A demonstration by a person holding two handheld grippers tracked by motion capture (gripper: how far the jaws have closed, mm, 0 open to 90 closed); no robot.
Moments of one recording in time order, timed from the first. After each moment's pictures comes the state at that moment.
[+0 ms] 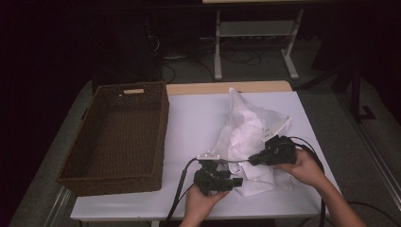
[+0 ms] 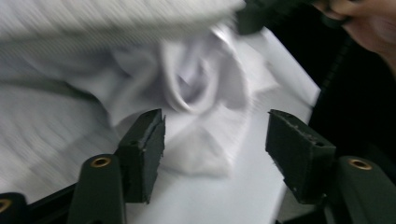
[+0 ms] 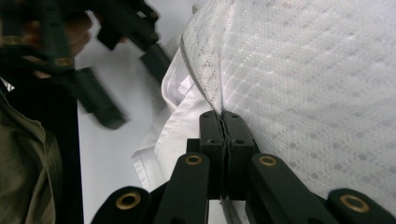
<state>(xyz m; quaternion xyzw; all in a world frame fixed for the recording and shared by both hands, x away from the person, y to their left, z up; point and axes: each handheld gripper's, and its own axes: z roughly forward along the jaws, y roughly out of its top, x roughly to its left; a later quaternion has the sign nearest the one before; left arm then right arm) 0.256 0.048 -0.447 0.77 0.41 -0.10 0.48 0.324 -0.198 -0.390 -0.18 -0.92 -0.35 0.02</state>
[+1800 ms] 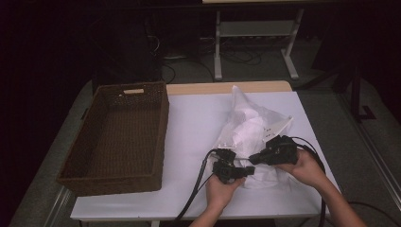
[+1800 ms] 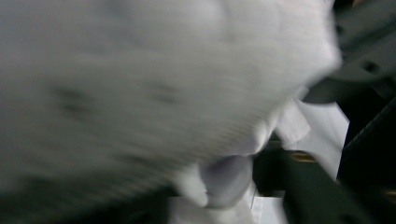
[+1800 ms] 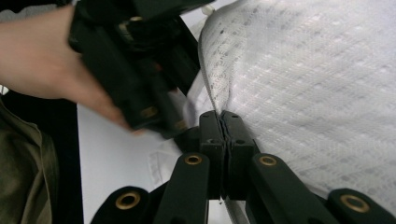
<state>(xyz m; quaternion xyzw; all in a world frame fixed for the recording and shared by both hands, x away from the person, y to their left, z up) 0.298 -0.003 -0.460 0.76 0.45 -0.09 0.47 0.320 -0.199 -0.384 -0.17 -0.92 -0.36 0.01</state>
